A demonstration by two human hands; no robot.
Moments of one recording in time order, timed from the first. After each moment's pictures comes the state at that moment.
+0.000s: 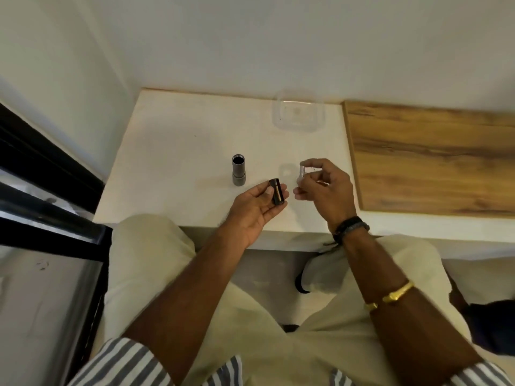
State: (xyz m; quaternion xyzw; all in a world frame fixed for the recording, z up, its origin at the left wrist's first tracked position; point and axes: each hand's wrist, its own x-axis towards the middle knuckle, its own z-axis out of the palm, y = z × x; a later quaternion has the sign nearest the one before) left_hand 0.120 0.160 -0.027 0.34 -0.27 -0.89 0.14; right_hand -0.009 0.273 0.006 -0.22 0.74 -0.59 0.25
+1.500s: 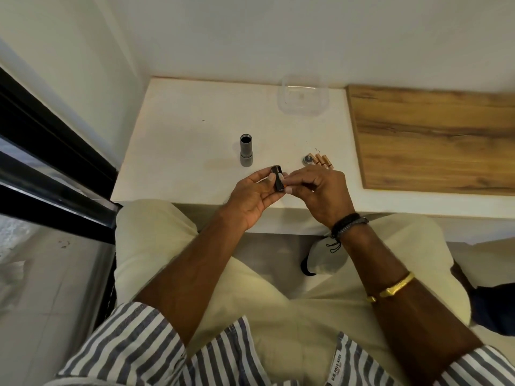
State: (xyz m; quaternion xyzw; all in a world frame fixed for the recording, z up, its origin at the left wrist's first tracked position) left_hand 0.148 0.167 -0.024 0.34 -0.31 -0.88 0.13; right_hand 0.036 0.299 0.011 -0.47 0.77 -0.41 0.11
